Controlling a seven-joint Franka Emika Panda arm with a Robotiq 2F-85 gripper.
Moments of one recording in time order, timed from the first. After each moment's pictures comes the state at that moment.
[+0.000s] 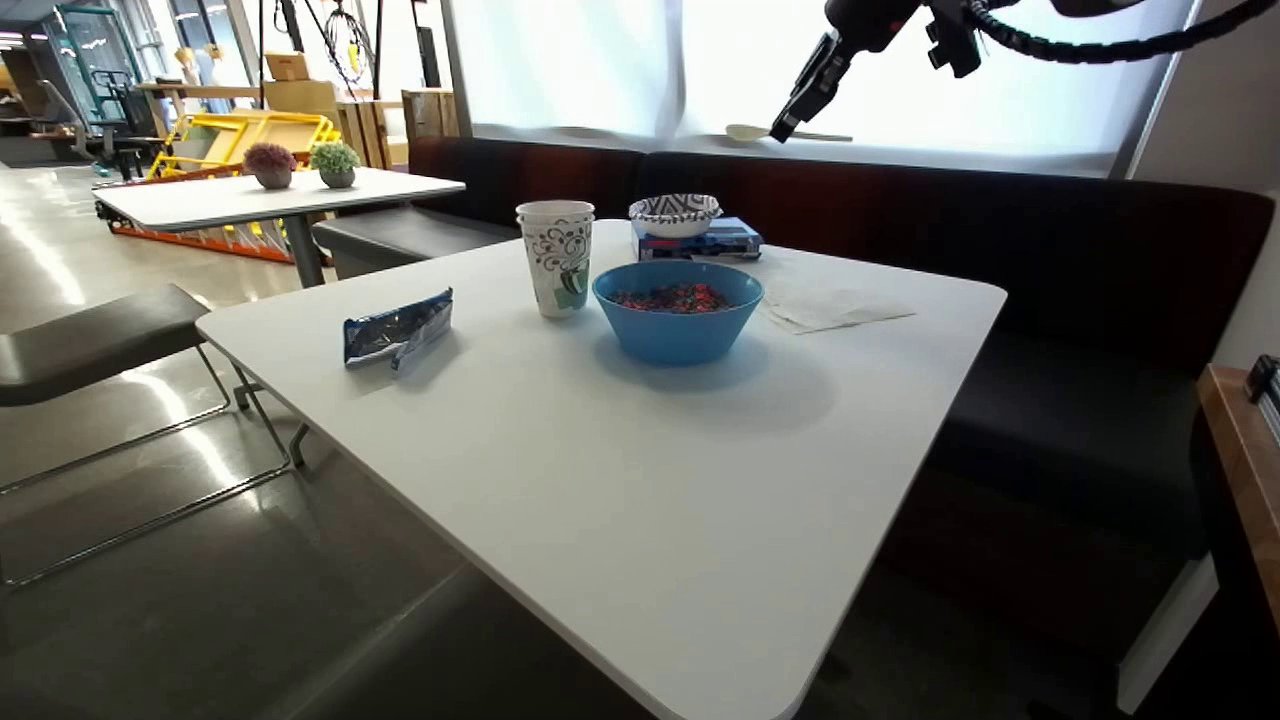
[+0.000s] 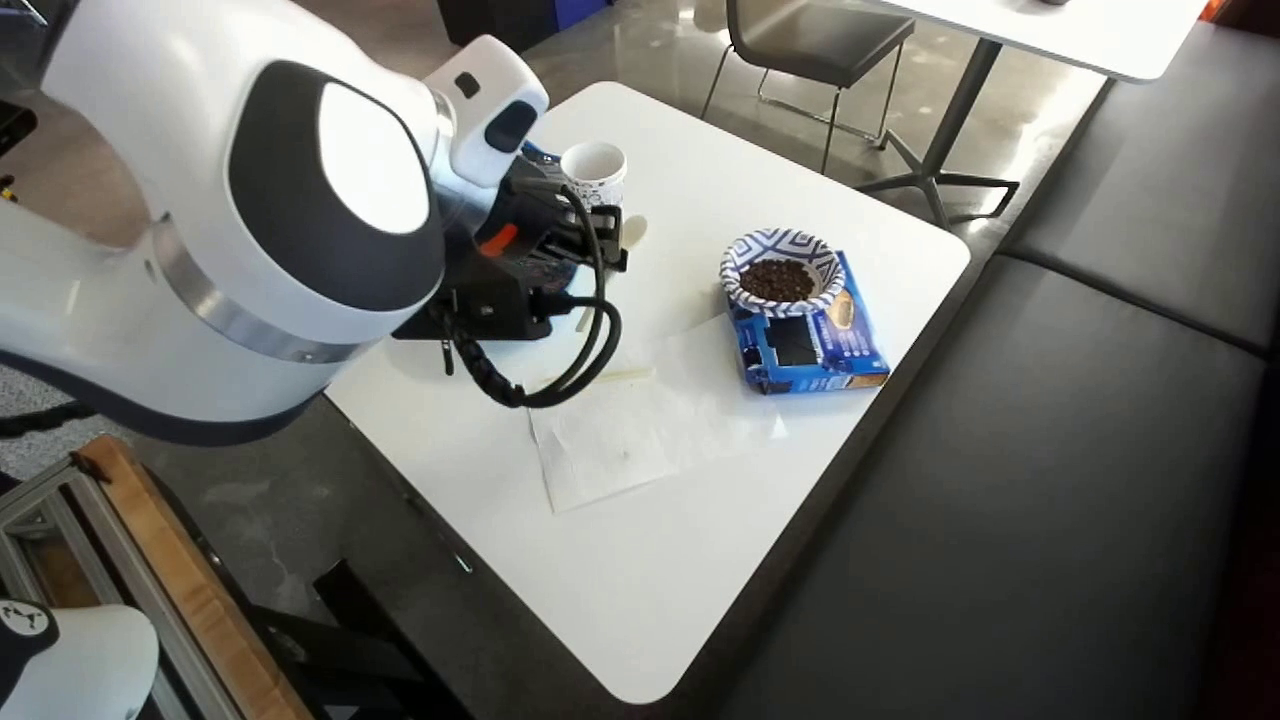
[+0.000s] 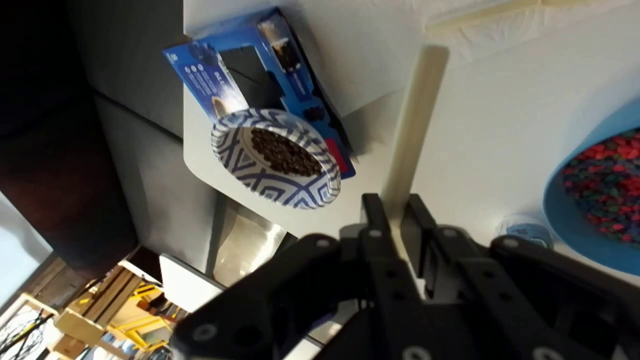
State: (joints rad) arm 0.73 0.15 -1.23 -2.46 -1.33 3.42 0.49
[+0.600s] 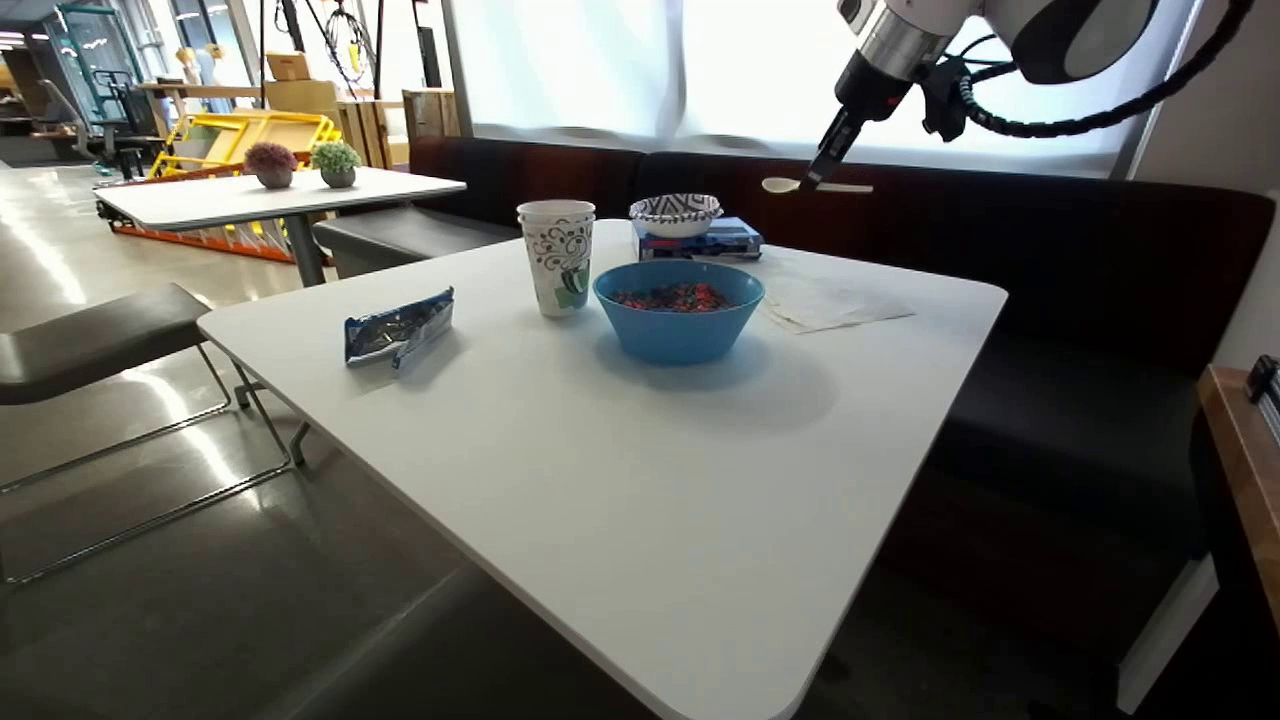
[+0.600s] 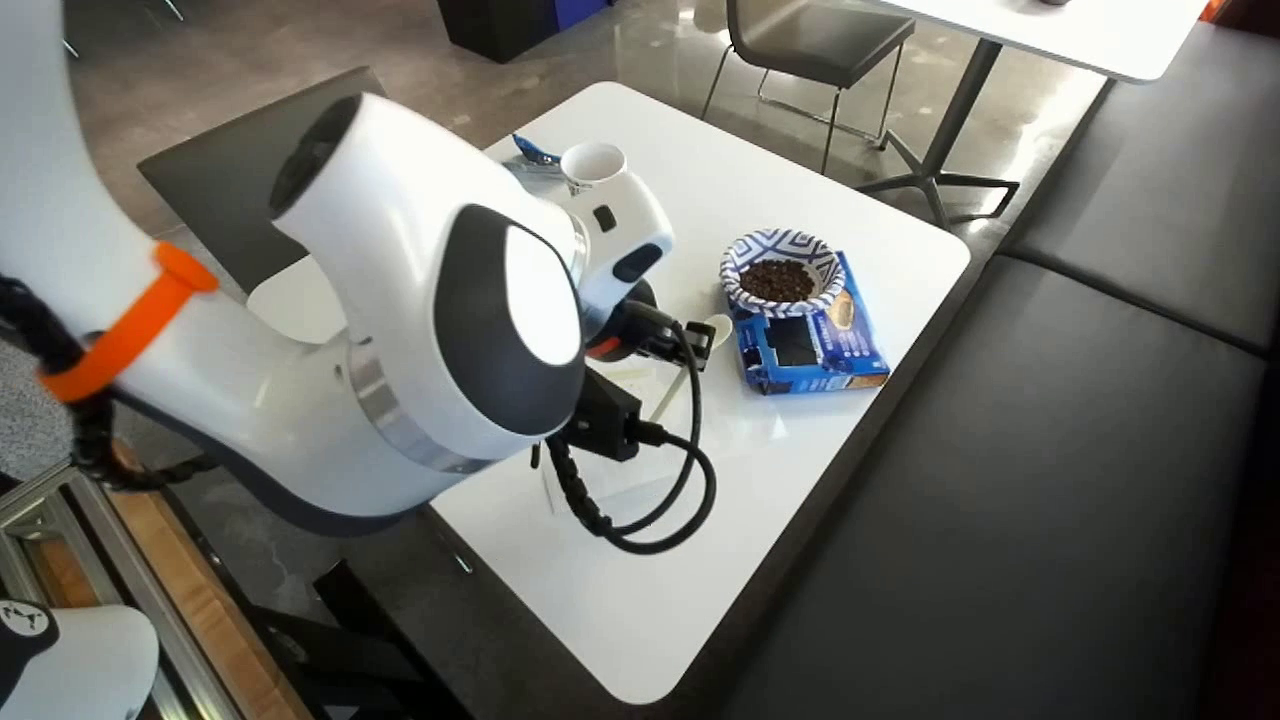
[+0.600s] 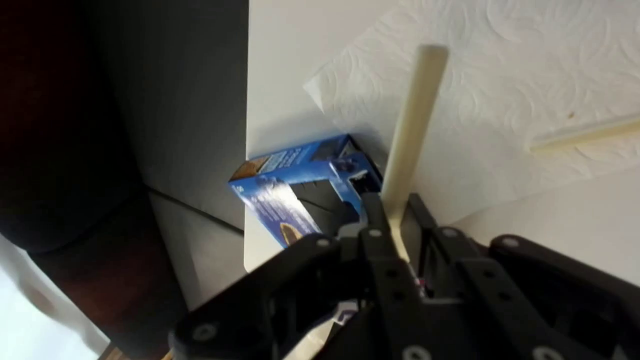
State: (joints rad) arm 0.29 0.44 -0.93 -2.30 -1.29 3.51 0.62
